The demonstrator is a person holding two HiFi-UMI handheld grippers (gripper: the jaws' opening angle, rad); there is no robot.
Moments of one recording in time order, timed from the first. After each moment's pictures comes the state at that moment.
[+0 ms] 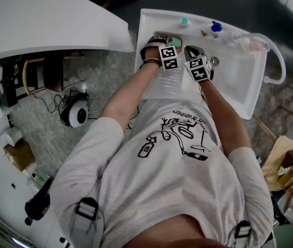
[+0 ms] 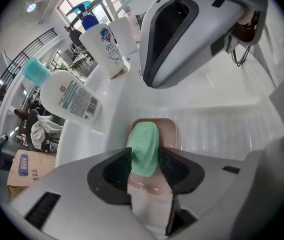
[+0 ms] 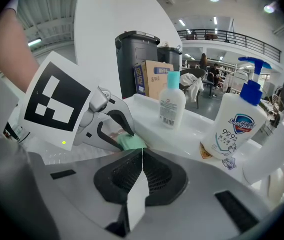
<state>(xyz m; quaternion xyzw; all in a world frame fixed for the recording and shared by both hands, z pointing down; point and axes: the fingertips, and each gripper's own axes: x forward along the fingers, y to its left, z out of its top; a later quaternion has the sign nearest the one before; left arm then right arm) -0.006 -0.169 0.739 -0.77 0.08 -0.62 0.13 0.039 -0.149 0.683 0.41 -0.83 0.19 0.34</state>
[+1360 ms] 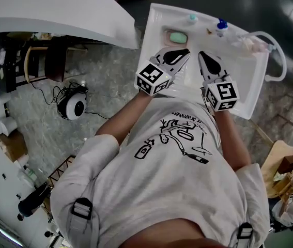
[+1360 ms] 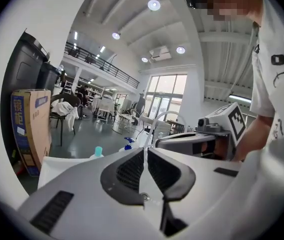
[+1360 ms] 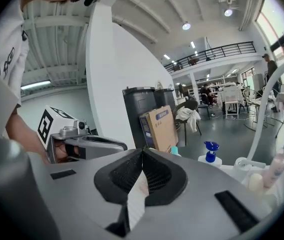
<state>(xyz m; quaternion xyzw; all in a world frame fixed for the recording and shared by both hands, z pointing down) 0.015 -0.082 0.464 -0.95 0.26 -0.08 -0.17 0.049 -0.078 0.464 0.43 -0.88 0.17 0.11</state>
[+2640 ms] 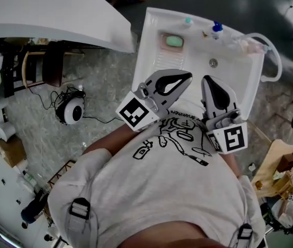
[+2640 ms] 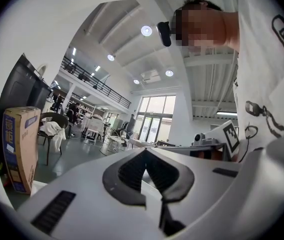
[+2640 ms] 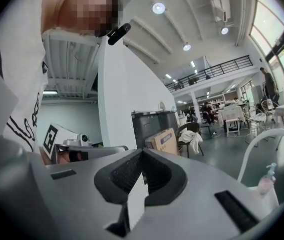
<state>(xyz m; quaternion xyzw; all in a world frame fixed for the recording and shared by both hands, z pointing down) 0.015 -0.019 0.319 -0.96 0.24 0.04 -0.13 0.049 -0.012 0.322 0.44 -0.89 0.11 0.02</state>
